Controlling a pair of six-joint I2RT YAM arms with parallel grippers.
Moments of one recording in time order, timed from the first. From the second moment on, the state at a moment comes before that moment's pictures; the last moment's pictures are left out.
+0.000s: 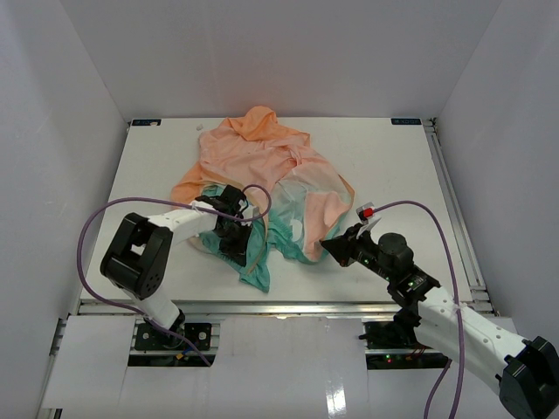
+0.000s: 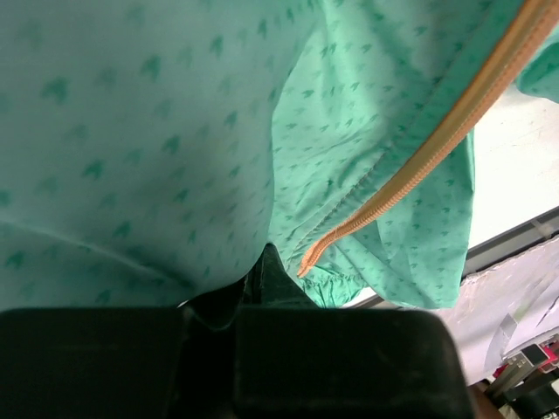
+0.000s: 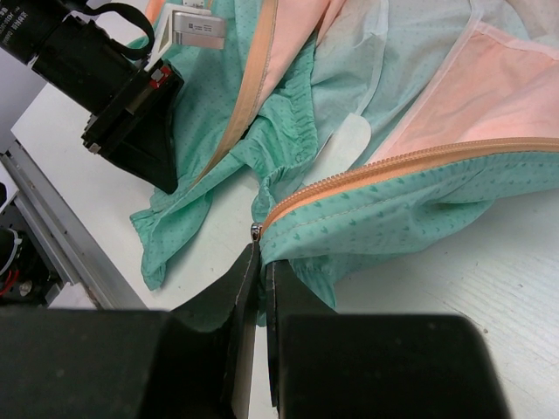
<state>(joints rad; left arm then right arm) -0.50 1.66 0.94 -0.67 0.30 -0.20 0.67 0.68 0.23 0.25 -0.18 0.41</state>
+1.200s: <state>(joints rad) -0.55 1.58 0.91 -0.64 0.18 -0.25 0.67 0.68 0.23 0.24 -0.18 0.41</state>
